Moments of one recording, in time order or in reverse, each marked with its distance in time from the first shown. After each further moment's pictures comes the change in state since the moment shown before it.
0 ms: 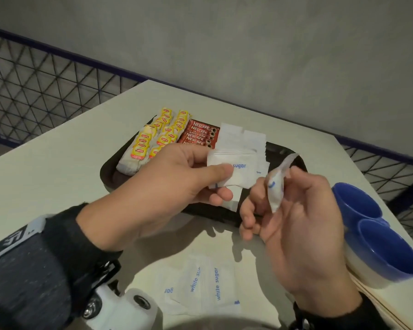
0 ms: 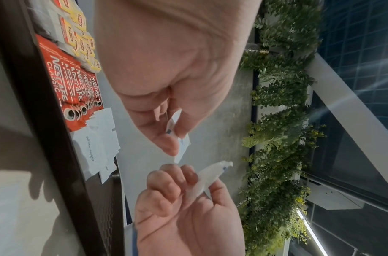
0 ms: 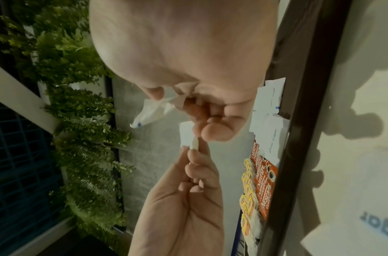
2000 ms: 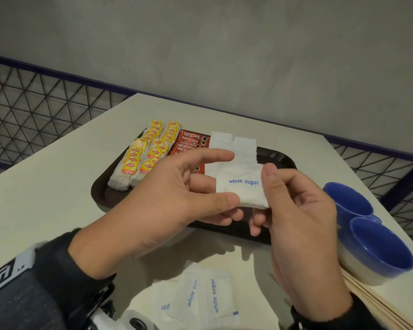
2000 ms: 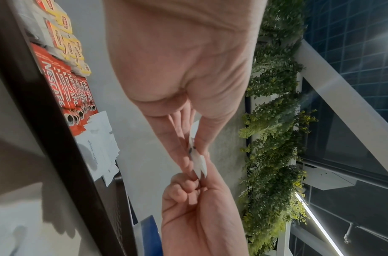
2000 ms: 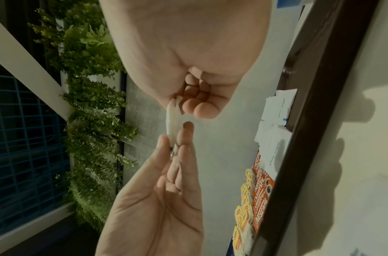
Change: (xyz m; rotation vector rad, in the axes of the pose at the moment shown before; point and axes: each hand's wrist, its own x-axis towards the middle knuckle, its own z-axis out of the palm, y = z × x) left_hand -0.008 0.002 0.004 -0.020 -0.133 0.072; right_hand 0.003 0.004 -0.003 -0.279 0.294 -0.288
